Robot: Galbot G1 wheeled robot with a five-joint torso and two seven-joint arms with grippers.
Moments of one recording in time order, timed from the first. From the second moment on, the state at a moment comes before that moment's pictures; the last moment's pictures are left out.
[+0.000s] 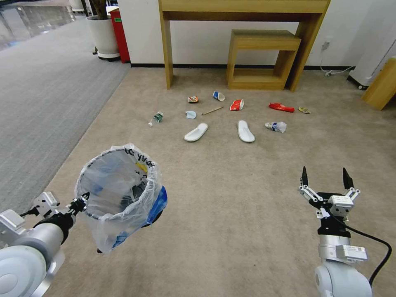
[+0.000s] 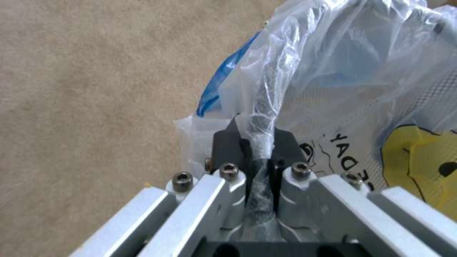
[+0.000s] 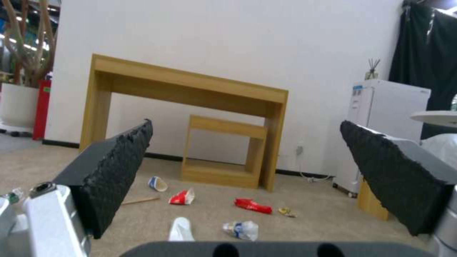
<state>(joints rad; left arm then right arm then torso) 1.46 -1.34 -0.97 -2.40 -1.35 0.74 -0.75 -1.52 1.47 0.79 2.02 0.05 0.40 0.00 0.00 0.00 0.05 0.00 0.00</state>
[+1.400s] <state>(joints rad) 1.47 -1.35 -0.97 -2.40 -1.34 0.74 -0.74 -1.52 1.46 0.80 2.02 0.06 0.41 0.00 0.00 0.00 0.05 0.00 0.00</state>
